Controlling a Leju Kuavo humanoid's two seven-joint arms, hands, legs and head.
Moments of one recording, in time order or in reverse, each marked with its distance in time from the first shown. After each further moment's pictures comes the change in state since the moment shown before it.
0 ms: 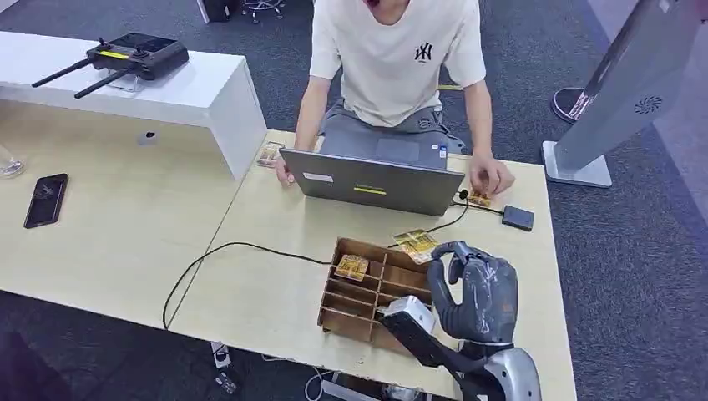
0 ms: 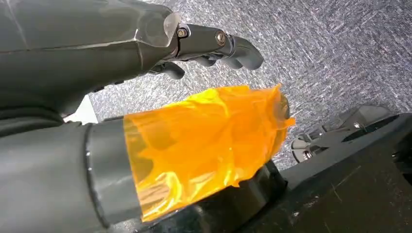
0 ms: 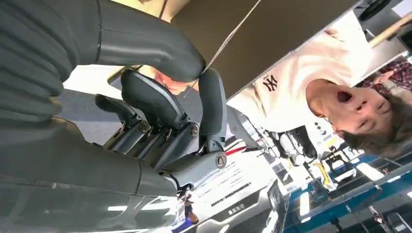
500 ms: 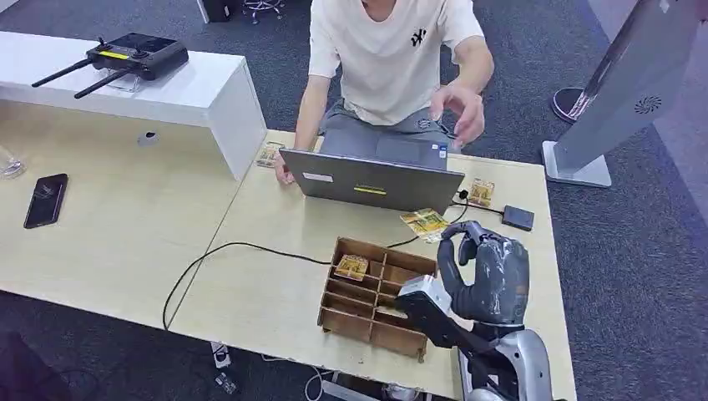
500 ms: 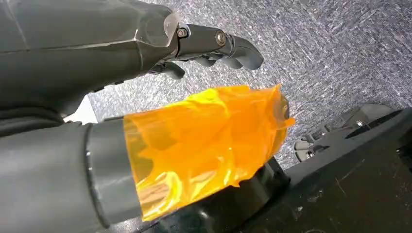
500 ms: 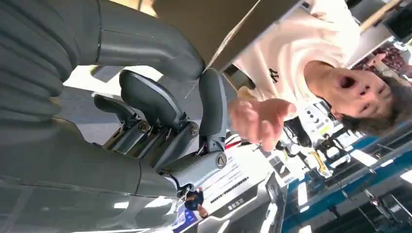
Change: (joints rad) left arm -0.003 0.000 -0.001 0.000 -0.038 -0.016 0.005; right arm -0.087 0.007 -0.027 0.011 -0.069 0.011 -0.018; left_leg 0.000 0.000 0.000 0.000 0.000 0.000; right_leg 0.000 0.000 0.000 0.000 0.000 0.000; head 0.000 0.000
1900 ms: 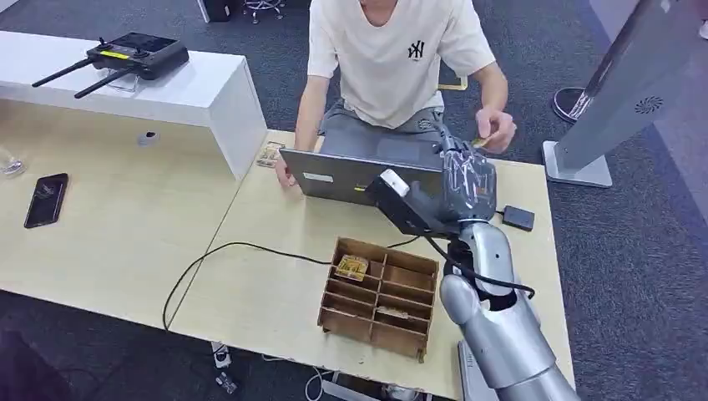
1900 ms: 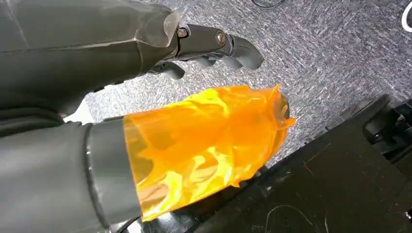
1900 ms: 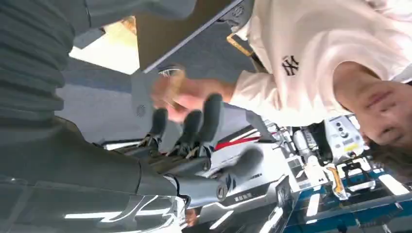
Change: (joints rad) left arm -0.044 -0.006 -0.058 0.000 -0.064 -0.049 0.053; right arm -0.410 0.139 -0.025 0.512 0.072 0.066 0.072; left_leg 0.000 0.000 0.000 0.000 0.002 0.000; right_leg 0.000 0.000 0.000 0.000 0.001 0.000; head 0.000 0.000
